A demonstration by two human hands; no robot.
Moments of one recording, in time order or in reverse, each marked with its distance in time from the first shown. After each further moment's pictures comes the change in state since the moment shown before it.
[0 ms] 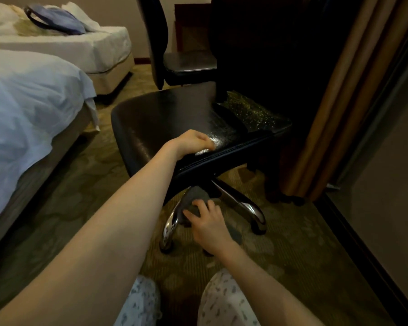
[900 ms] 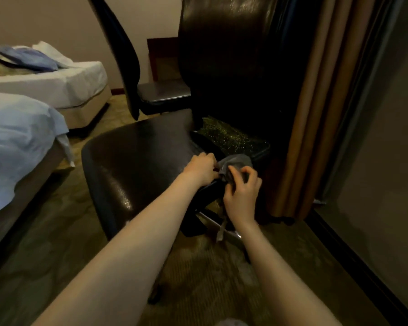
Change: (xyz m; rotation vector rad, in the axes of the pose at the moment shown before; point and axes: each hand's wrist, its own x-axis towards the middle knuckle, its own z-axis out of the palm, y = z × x) left_hand 0.053 0.043 0.054 0.644 0.164 0.233; right_hand 0.081 0.118 -0.043 0.103 0.372 0.680
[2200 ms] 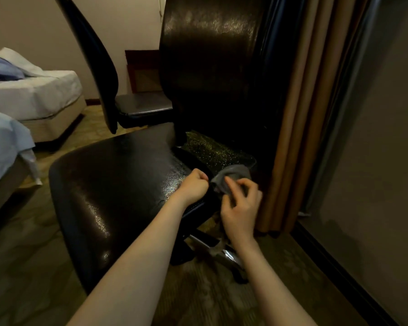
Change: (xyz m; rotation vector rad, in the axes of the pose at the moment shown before) left_hand 0.015 0.000 0.008 -0.682 -0.067 -0.148; right_hand 0.017 0.005 -0.007 0.000 0.231 -0.103
